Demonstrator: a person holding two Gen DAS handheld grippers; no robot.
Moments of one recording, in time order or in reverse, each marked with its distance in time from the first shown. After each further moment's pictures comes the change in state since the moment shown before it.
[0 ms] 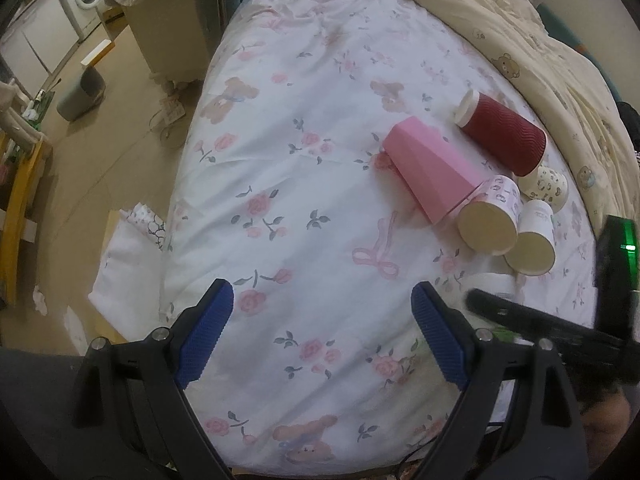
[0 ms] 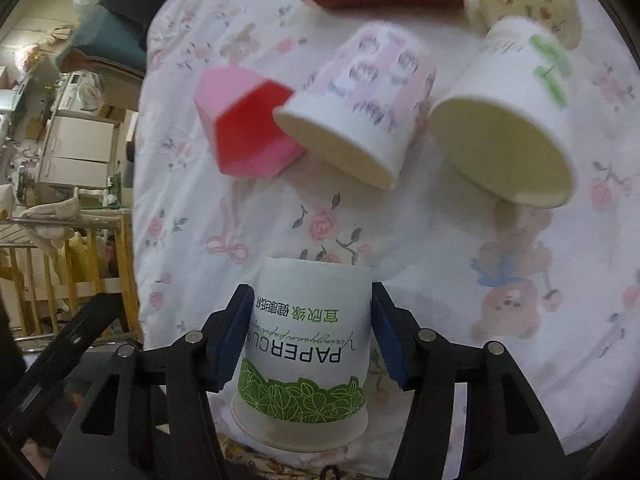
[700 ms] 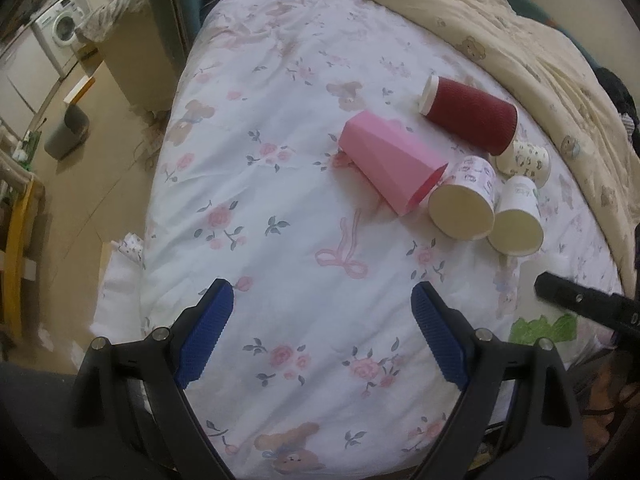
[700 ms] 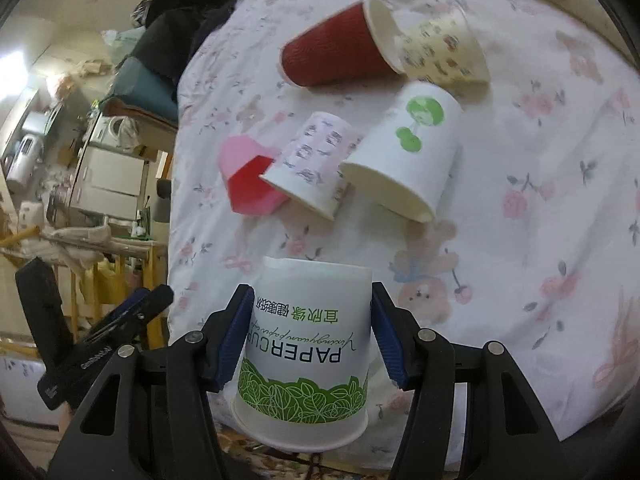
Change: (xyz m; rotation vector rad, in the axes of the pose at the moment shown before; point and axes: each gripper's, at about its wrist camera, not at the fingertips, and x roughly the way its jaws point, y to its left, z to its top) left arm 0.002 -0.035 -0.011 0.125 -0.048 -0.008; right arm -0.070 -0.034 -0.018 -0.014 -0.167 0.094
